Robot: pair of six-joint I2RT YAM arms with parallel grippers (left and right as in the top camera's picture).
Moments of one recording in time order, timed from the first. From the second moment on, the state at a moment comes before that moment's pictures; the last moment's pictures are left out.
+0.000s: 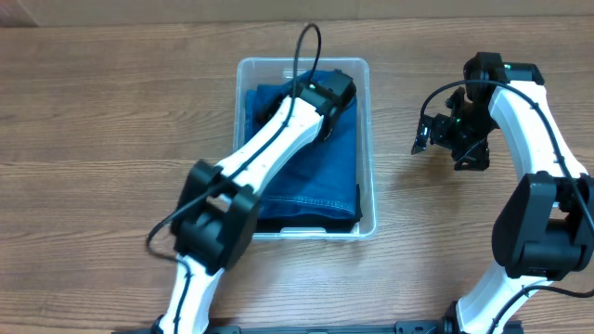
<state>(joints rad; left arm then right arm) -0.61 2.20 1.89 -1.22 -0.80 0.01 -0.08 1.95 1.59 -1.32 -0.19 0.20</state>
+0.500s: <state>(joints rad) 0.07 1.64 1.95 -1.19 -0.20 -0.21 0.06 1.93 1.95 -1.12 -0.20 0.13</state>
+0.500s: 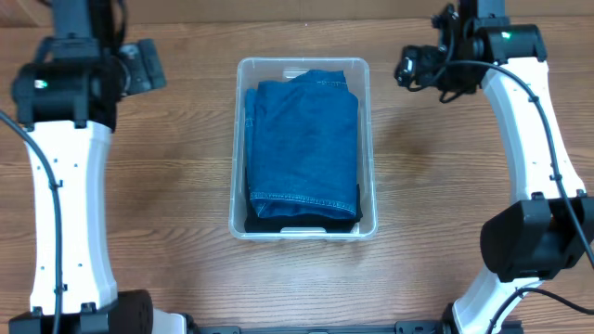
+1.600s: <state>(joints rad) 0.19 0.62 1.05 -1.30 0.08 -0.13 0.15 0.51 0.95 -1.17 0.04 0.25</state>
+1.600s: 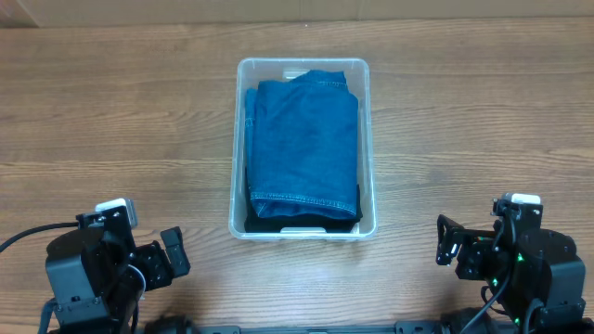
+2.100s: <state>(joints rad) 0.19 0.62 1.05 -1.30 0.08 -0.13 0.14 0.14 0.79 -1.06 0.04 0.25</state>
